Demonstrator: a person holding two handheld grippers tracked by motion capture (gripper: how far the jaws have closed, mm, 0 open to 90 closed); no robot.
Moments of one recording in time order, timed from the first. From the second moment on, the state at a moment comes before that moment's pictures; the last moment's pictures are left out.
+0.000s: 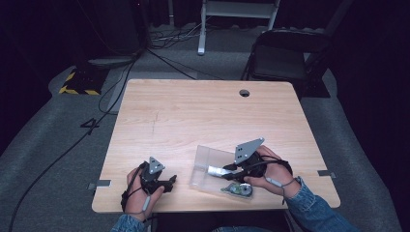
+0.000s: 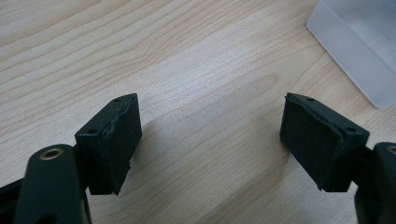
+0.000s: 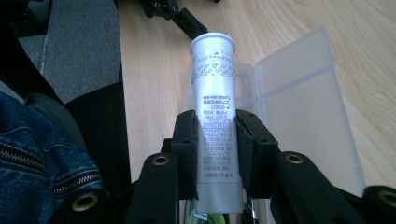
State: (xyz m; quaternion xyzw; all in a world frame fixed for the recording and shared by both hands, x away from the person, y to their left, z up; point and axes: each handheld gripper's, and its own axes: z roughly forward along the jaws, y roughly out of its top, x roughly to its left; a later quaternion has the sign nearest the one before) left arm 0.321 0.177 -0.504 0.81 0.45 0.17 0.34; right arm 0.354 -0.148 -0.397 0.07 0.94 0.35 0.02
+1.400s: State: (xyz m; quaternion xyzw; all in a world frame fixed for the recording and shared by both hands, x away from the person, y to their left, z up) left arm 0.322 0.177 -0.504 0.81 0.44 0.17 0.34; right arm 0.367 -0.121 -0.452 0.04 0.97 0.26 -0.03
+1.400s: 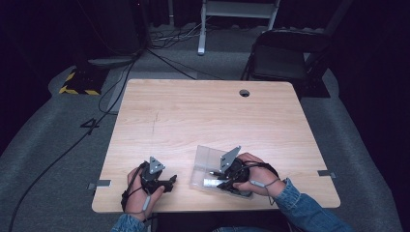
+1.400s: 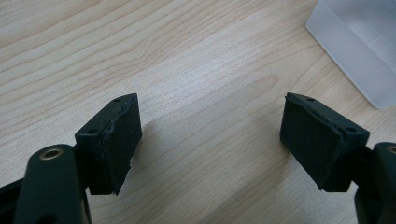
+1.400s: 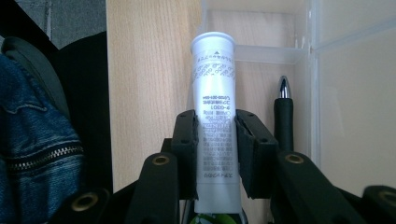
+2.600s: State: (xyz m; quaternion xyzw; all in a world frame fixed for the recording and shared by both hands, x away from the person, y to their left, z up) left arm 0.322 0.177 -0.504 0.81 0.44 0.17 0.34; right arm 0.376 -0.124 -0.453 0.04 0.96 0.28 0.02
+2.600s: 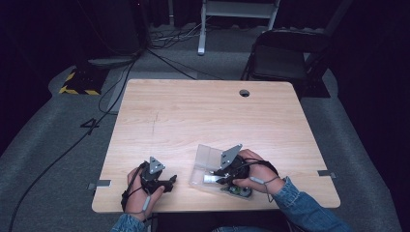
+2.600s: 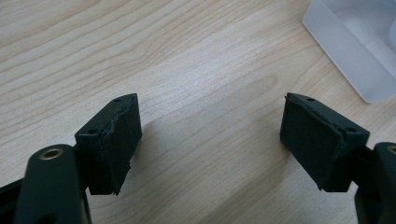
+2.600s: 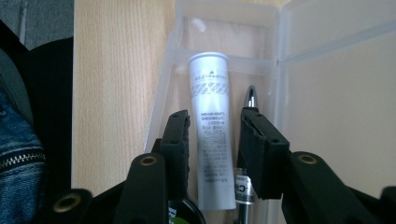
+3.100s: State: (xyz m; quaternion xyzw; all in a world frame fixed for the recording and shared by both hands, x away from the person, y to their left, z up) left arm 0.325 0.176 -0.504 0.81 0.44 0.17 0.34; right arm 0.382 -0.158 -0.417 0.09 0.93 0.35 0.07
